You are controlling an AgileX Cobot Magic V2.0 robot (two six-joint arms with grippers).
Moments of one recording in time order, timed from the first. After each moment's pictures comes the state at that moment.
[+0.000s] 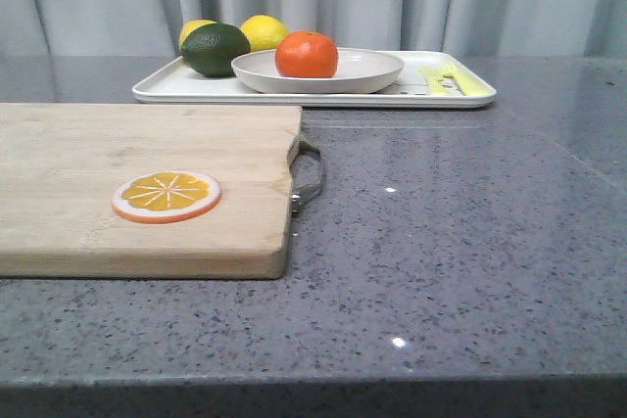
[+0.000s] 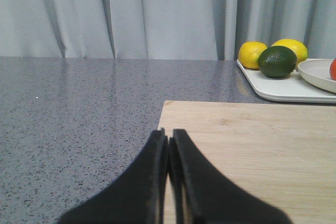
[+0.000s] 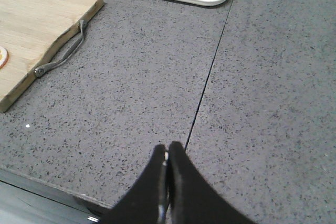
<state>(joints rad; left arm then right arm) 0.06 0.00 0.00 -0.09 0.05 0.01 0.17 0.27 -0.55 0.27 0.83 -0.17</state>
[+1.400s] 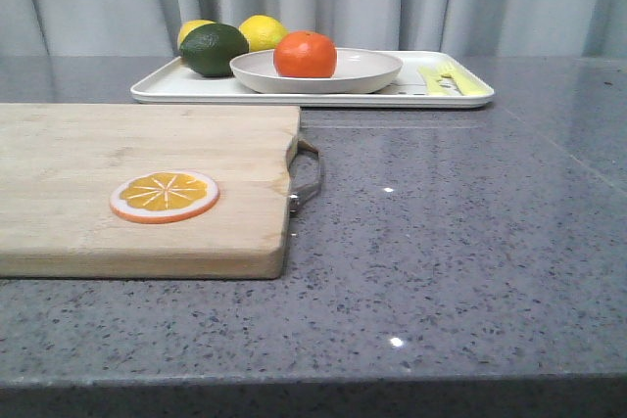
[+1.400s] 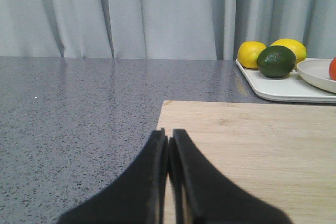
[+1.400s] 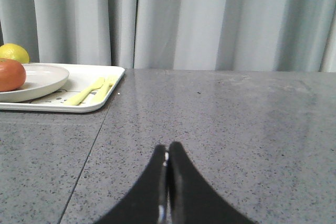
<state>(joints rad) 0.06 0.00 0.00 -0.09 0.06 0.01 -0.02 0.01 0.02 -0.06 -0.05 0.09</state>
